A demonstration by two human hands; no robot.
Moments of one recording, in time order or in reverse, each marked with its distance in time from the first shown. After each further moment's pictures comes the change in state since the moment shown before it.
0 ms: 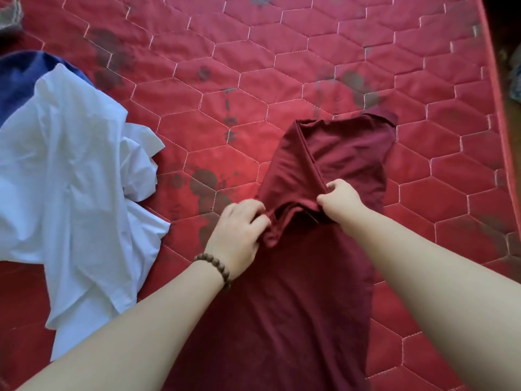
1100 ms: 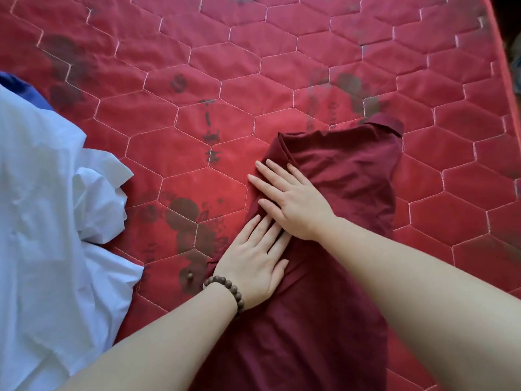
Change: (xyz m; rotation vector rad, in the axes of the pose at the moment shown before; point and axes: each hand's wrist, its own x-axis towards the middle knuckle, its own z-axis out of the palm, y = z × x) left_hand 0.036 -0.008 0.058 0.266 -0.271 0.118; right_hand 0.059 -0.023 0.041 -0.627 -0.021 -1.044
